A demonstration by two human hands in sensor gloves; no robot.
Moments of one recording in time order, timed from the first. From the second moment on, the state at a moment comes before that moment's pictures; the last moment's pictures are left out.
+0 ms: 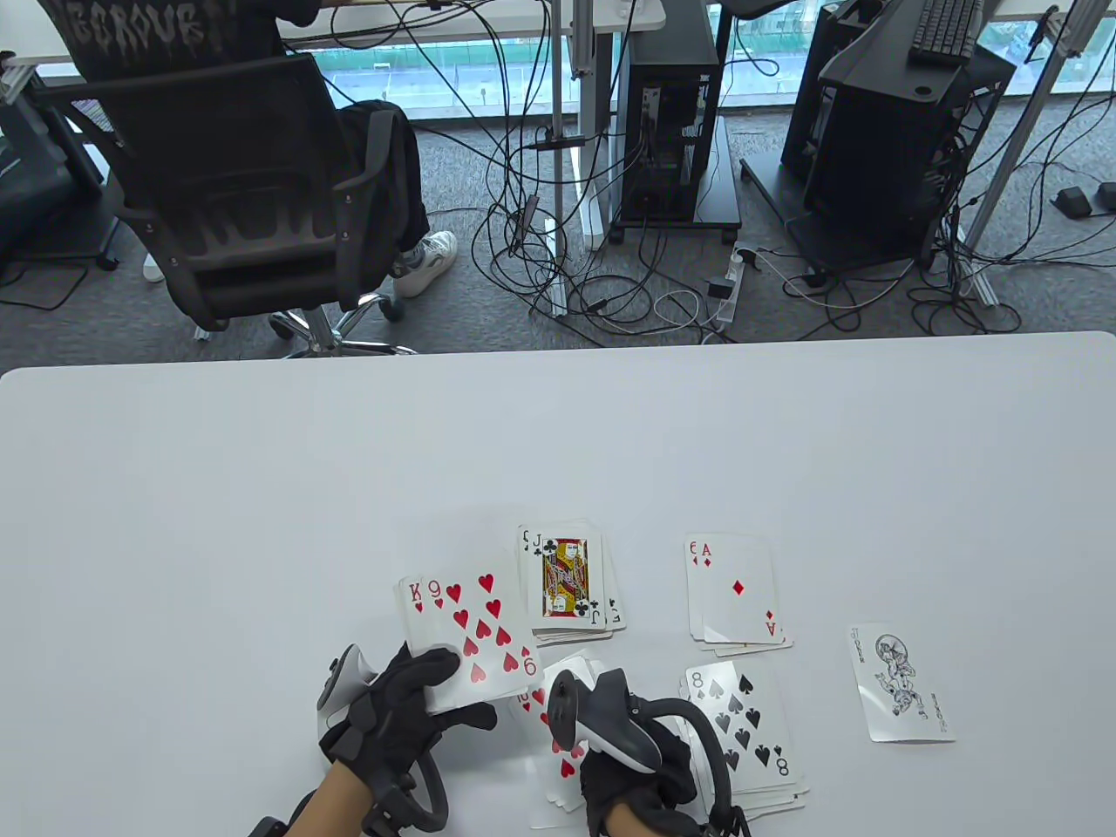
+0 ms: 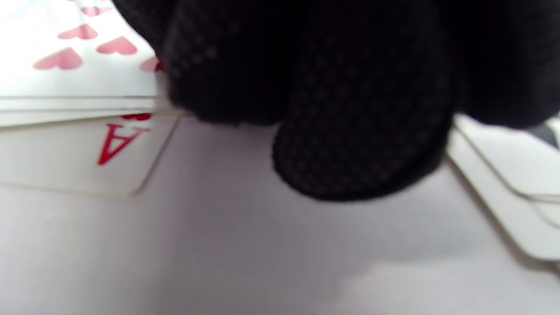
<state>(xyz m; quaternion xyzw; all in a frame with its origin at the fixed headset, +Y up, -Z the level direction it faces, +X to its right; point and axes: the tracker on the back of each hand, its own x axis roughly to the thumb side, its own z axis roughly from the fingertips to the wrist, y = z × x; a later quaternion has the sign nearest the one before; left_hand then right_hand) -0.202 -0.806 -0.254 -0.29 -0.11 0.86 0.40 0.022 -0.765 -0.224 -0.01 -0.24 -0.97 0.07</state>
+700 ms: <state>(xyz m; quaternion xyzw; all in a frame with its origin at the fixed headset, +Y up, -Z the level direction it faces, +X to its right) -0.187 -0.803 -0.248 -0.33 -0.15 0.84 0.41 0.045 -0.716 -0.208 -0.13 0.13 -0.93 -0.30</state>
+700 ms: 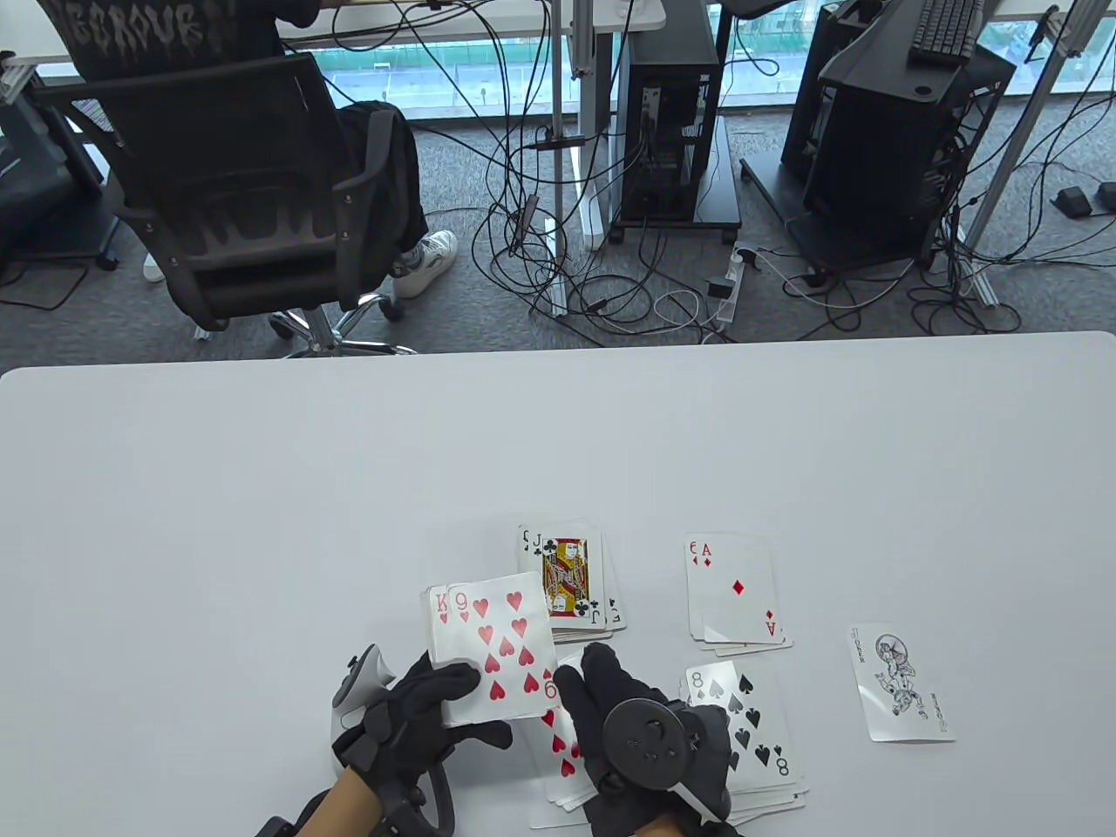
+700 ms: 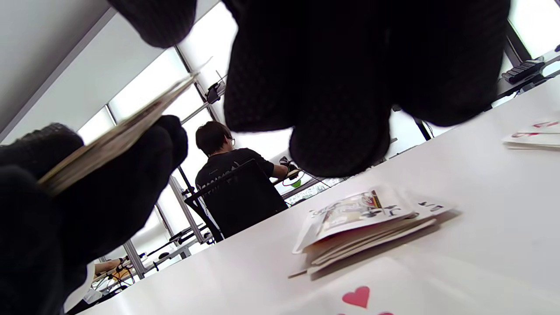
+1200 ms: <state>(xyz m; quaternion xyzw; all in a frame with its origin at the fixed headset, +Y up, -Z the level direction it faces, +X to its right) -0.180 -0.800 -0.246 -0.34 -0.17 0.83 0.41 0.043 -0.720 -0.207 -0.13 0.16 -0.91 -0.35</state>
